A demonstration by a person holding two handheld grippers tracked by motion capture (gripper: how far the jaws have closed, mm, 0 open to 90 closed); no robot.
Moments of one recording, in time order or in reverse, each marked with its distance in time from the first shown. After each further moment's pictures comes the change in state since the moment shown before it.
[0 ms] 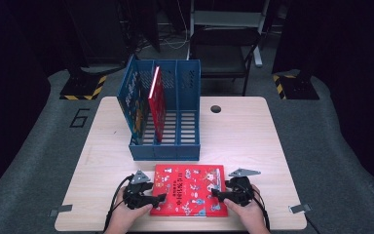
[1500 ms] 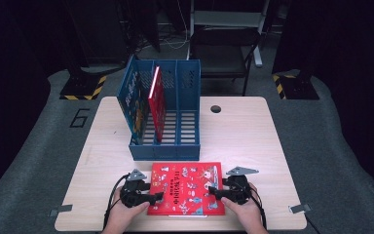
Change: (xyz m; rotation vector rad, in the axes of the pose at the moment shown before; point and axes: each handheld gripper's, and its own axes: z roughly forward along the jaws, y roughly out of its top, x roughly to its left) left arm 0.009 0.000 -0.005 0.005 -0.003 -0.077; right arm 0.009 0.008 0.002 -0.033 0.010 -0.008
